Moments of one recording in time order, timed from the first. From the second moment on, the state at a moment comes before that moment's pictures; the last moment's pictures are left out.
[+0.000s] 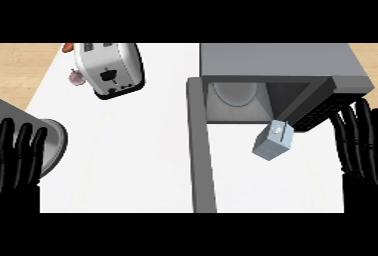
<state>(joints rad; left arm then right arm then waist) 0.26 0.01 -0.12 -2.28 0.02 0.13 0.05 0.10 -0.01 0.21 -2.31 0.22 -0.13 0.21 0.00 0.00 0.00</state>
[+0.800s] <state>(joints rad) 0.73 0.03 -0.11 -2.41 0.16 -0.05 -0.23 0.18 -0.01 0.33 -2.24 0.40 -0.23 0.14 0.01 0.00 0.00</state>
